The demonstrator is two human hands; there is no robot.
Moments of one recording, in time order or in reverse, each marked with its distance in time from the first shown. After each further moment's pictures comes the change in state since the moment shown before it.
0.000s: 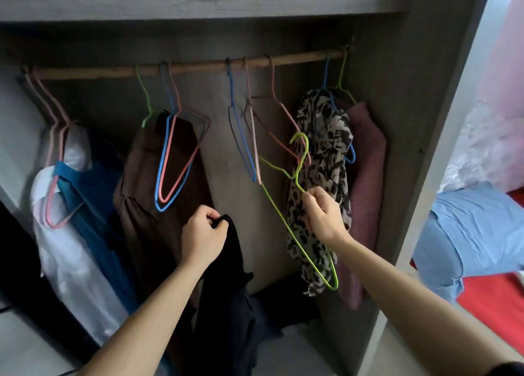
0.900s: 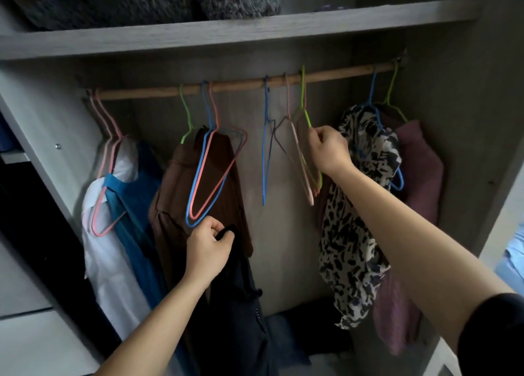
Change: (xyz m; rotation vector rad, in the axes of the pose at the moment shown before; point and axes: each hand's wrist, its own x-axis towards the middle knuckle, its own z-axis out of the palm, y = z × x) left_hand 0.021 -0.008 -0.027 -0.085 0.140 -0.073; right_hand 0.152 -0.115 0.033 -0.187 0.006 -0.184
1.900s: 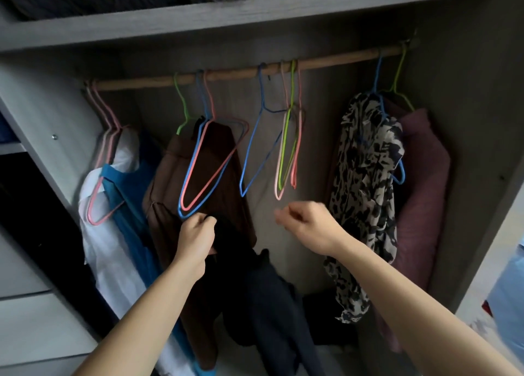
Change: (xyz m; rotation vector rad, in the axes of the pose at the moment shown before) left_hand -0.002 0.017 0.004 -0.304 -0.014 -0.406; right_hand -0.127 0.048 0.011 0.047 -0.518 -0.187
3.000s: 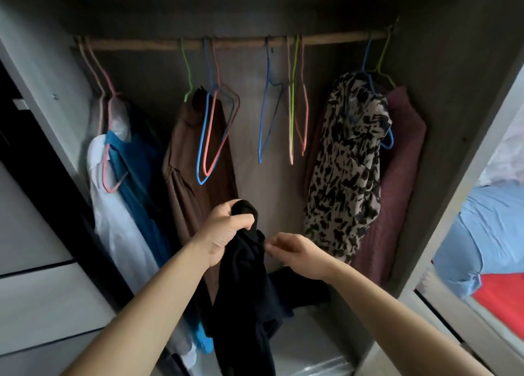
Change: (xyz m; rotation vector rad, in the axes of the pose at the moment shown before) left_hand -0.042 -0.010 -0.049 -0.130 -0.673 0.028; right_hand -0.087 -0.022 0.113 0.185 -0.213 0.289
